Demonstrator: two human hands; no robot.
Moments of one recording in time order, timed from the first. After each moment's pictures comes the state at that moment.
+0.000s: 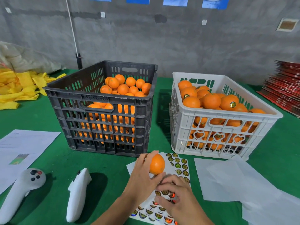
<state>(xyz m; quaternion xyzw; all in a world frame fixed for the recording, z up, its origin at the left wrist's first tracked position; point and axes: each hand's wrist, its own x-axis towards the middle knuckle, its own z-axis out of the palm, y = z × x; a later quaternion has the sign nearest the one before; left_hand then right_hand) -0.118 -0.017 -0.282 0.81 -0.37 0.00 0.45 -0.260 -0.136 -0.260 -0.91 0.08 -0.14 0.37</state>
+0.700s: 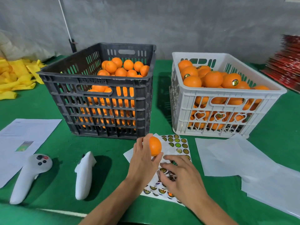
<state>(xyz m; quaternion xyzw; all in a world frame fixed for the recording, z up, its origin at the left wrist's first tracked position) -0.137 -0.007 -0.269 0.86 -0.32 0.03 0.40 -0.267 -0.120 -0.255 -0.96 0.11 -0.21 0.16</state>
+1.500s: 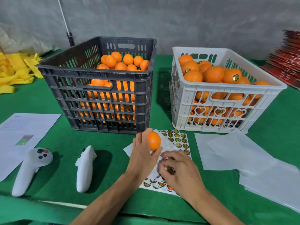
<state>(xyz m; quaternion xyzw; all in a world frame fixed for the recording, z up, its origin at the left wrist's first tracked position) -0.134 -0.007 -0.274 0.85 -0.31 0.01 0.43 -0.265 -0.113 -0.252 -0.94 0.10 -0.24 0.21</state>
